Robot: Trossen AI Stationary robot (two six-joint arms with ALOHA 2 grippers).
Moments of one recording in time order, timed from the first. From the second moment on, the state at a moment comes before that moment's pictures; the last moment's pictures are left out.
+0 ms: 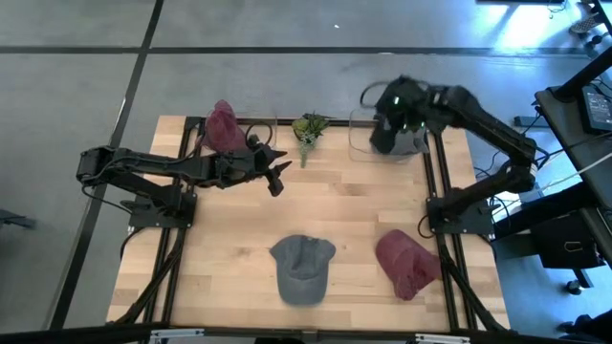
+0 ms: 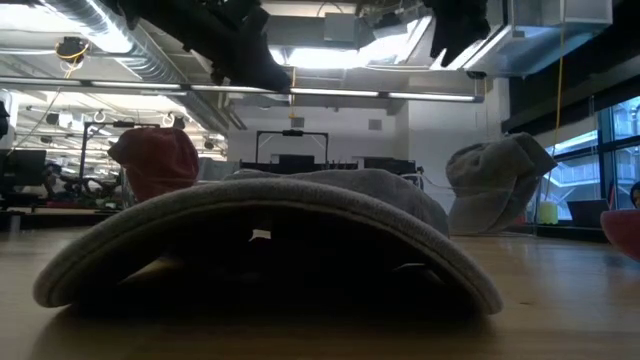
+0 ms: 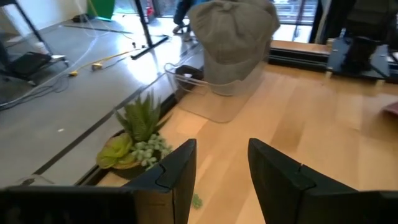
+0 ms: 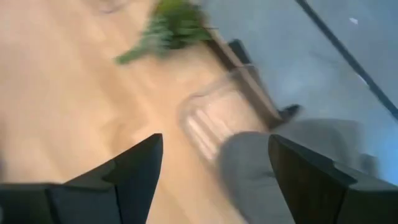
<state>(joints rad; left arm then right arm) 0.10 1.21 0.76 0.10 -0.45 -0.08 -0.46 1.38 1.70 -1.30 0.22 0.07</state>
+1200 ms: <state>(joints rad) 0.10 1.21 0.75 0.07 -0.31 -0.07 0.66 1.34 0.97 -1.03 -0.18 1.78</state>
